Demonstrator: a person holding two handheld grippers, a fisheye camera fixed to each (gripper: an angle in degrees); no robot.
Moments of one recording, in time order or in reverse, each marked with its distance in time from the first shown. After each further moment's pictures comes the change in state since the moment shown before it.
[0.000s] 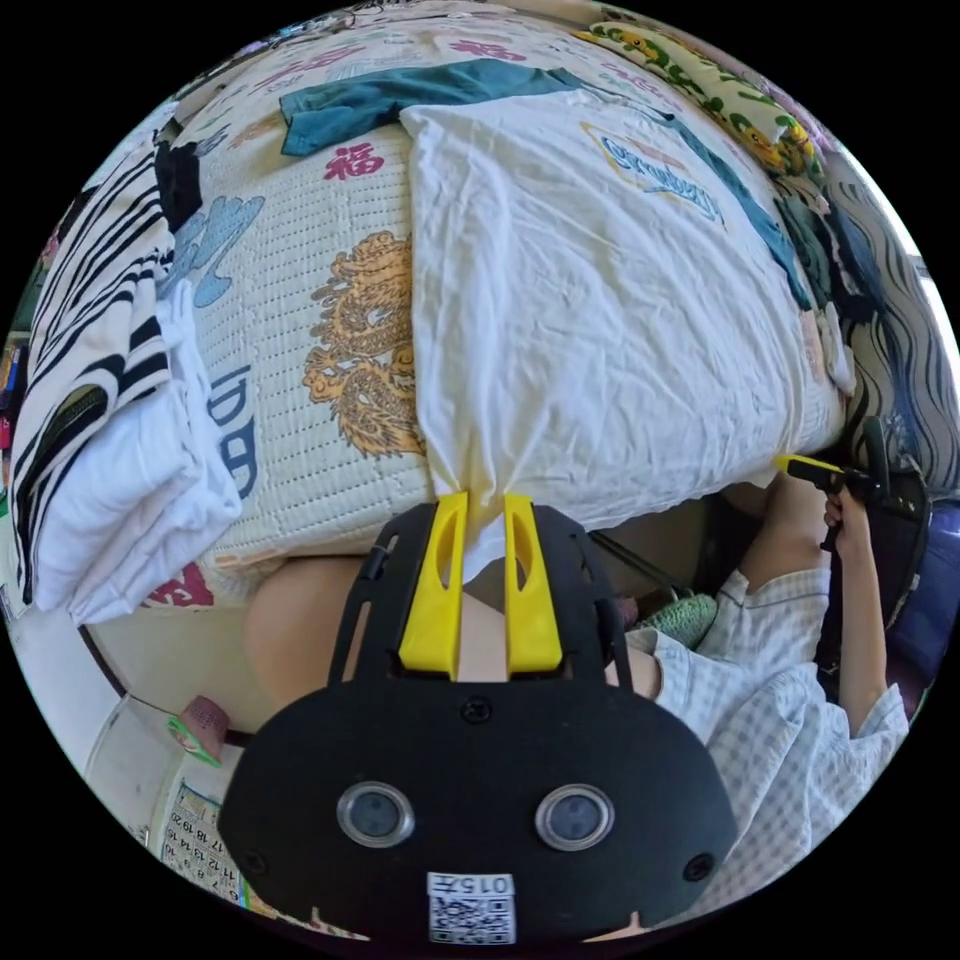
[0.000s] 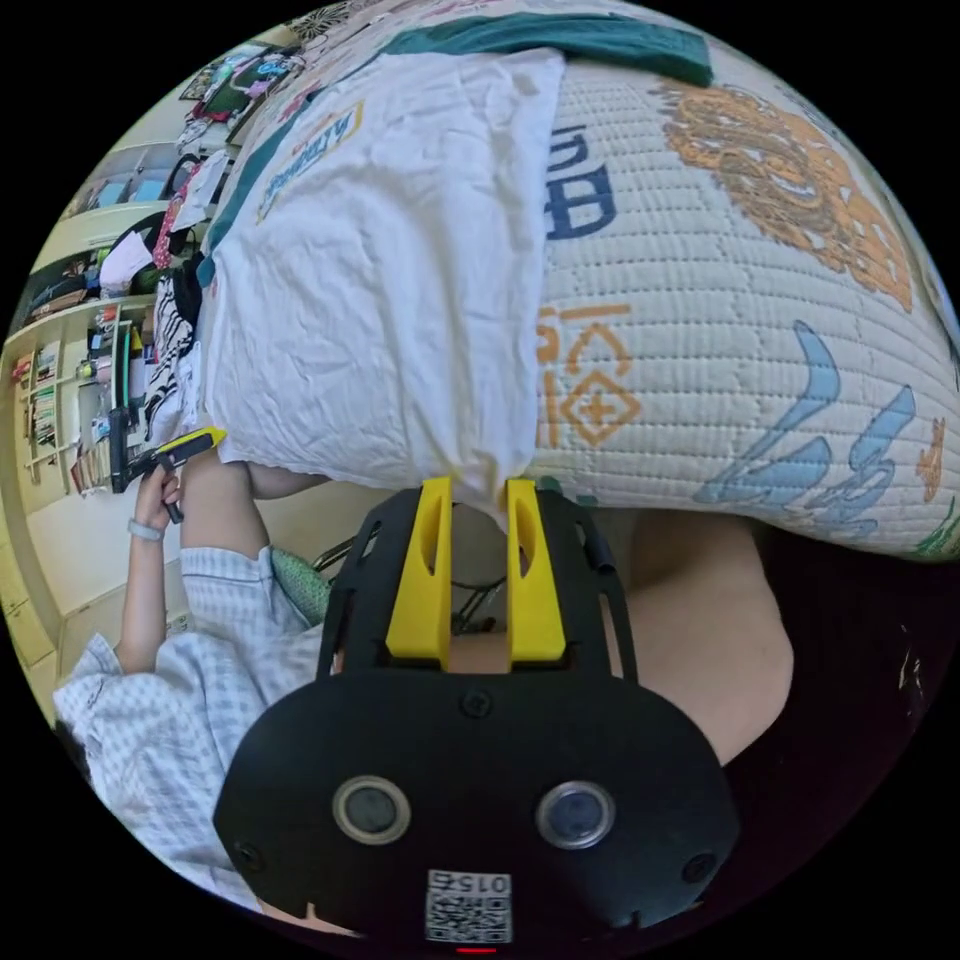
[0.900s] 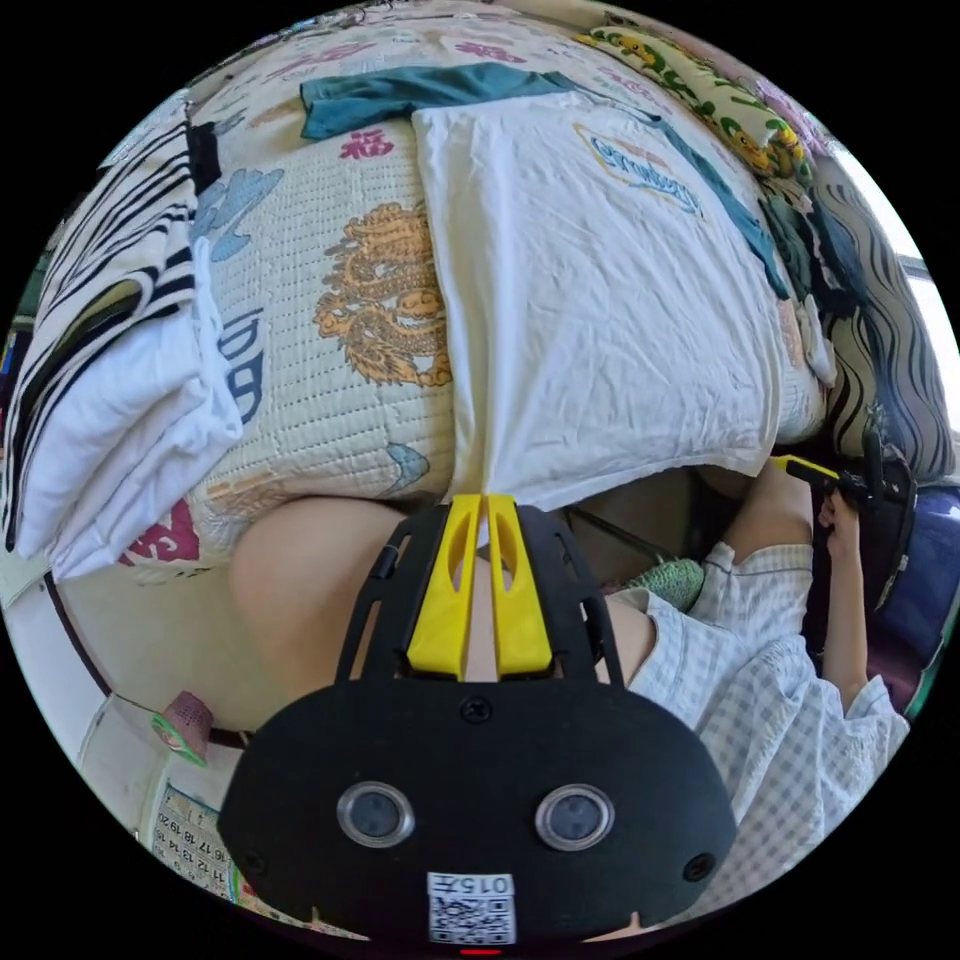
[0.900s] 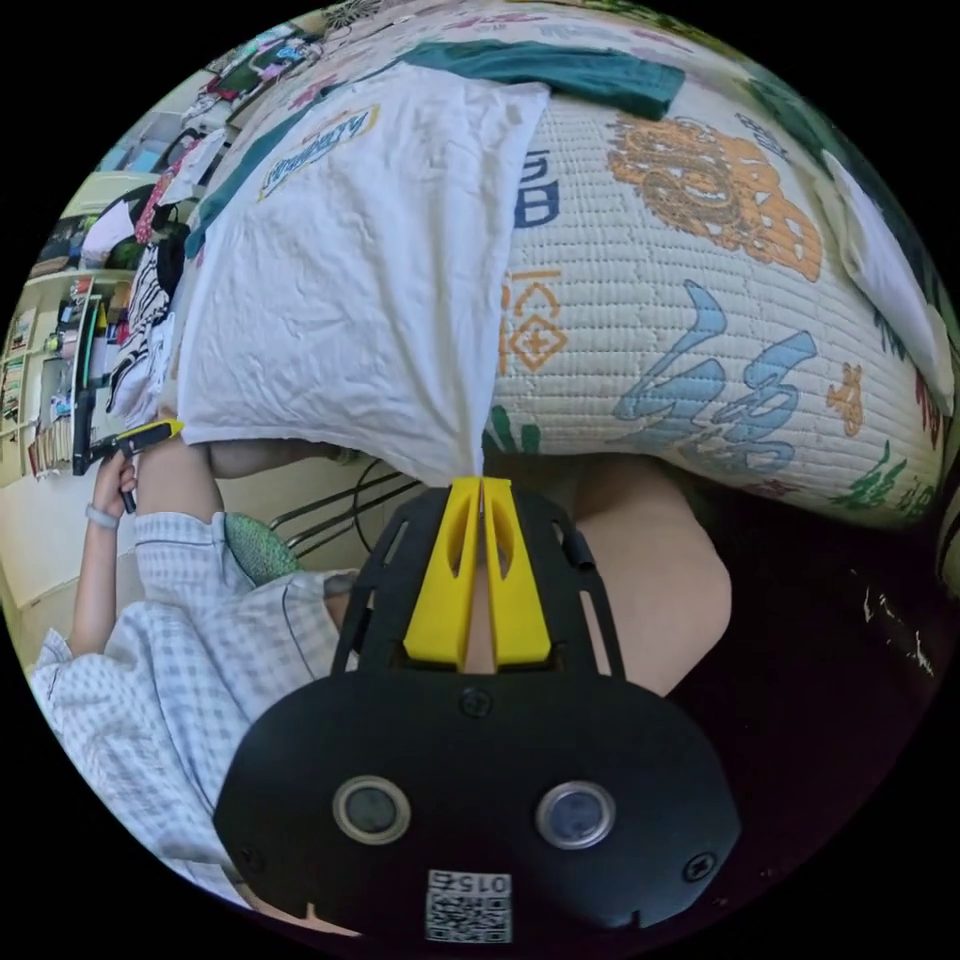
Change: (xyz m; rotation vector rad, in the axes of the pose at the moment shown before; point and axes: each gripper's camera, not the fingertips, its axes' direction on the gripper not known) left arm 0.040 0.055 -0.140 0.059 0.035 -0.014; right arm 0.101 0.057 0.172 0.060 0.179 -0.026
